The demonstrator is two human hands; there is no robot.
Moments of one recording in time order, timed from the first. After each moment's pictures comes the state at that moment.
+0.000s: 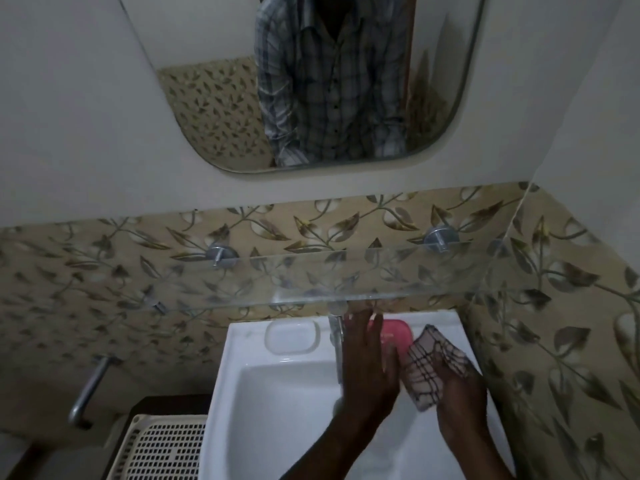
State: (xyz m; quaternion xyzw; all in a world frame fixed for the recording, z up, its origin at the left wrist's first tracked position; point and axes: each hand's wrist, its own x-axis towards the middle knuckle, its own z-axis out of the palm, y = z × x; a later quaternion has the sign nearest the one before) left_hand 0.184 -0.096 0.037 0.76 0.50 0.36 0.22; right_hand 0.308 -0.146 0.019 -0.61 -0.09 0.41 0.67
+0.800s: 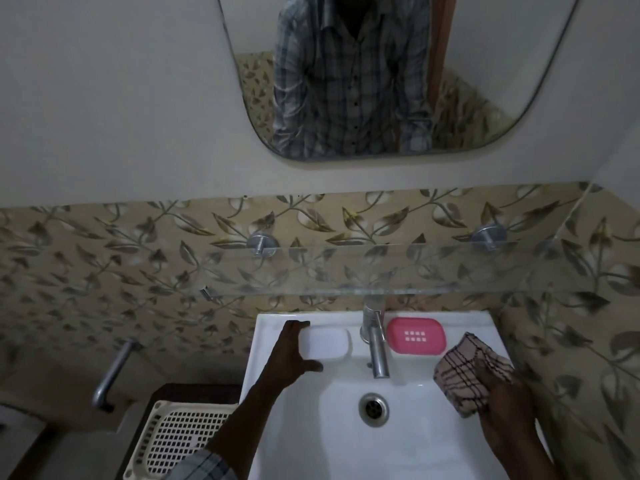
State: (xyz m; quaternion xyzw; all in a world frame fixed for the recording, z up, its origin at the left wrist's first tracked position) left_hand -0.011 0.014 -0.031 0.72 0.56 0.18 0.36; right_hand 0.311 -0.149 0.000 -0.59 -0.09 0.41 0.69
